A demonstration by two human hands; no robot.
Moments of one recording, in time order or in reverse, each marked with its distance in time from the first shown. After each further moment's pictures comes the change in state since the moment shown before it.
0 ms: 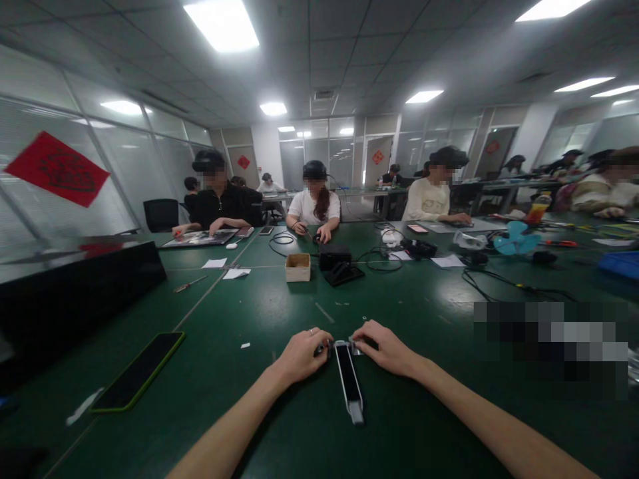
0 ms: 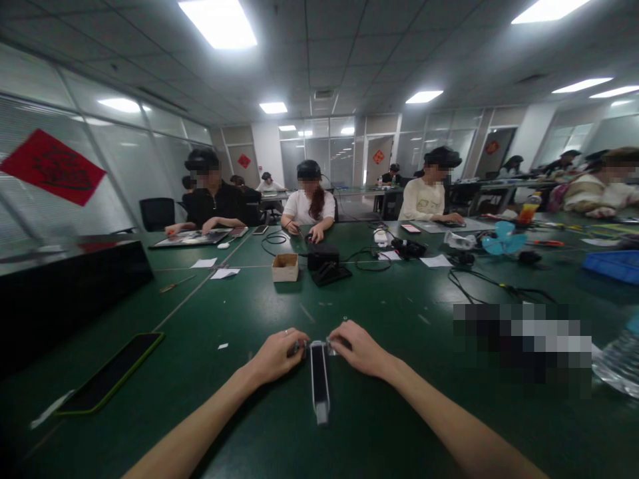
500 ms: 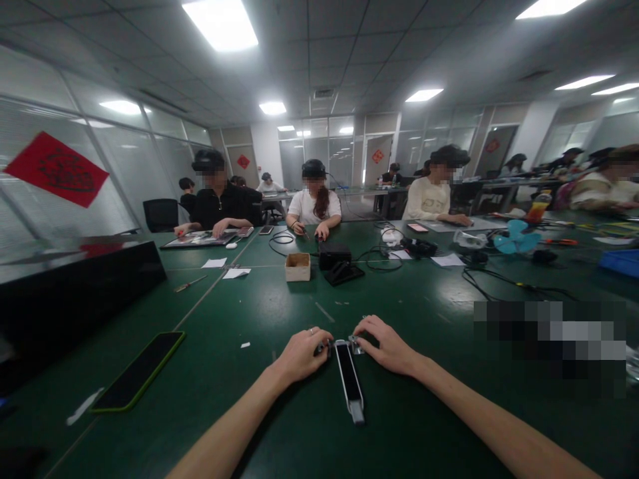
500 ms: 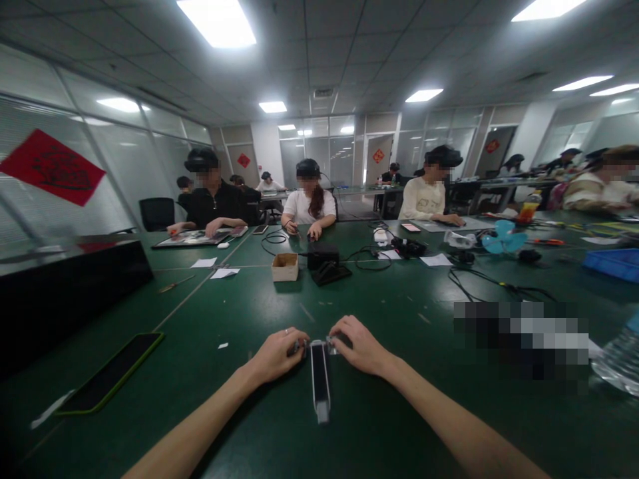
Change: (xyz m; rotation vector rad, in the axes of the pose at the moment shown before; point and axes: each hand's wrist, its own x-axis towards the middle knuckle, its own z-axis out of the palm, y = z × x) left_hand 0.000 0.002 -0.001 0.000 -0.012 -0.022; right_hand 0.000 -0.008 -0.005 -0.013 0.035 0.025
